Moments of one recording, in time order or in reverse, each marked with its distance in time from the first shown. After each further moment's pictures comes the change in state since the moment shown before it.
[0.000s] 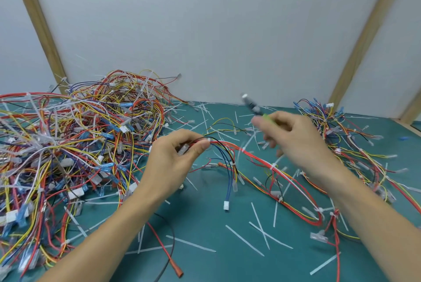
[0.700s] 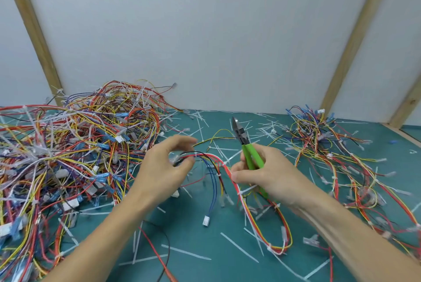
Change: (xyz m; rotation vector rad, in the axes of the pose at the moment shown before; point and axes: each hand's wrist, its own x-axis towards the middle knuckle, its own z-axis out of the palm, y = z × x) left_hand 0.000 0.006 -0.011 0.126 -0.082 -0.095; right_hand -0.028 0.005 0.024 0.150 -0.288 0.204
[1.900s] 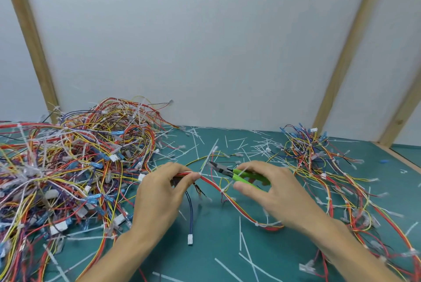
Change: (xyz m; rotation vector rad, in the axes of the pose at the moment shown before) left_hand -0.003 -0.013 0.023 0.074 0.228 0.135; right_hand 0.003 0.020 -0.027 -0.484 0.144 -0.384
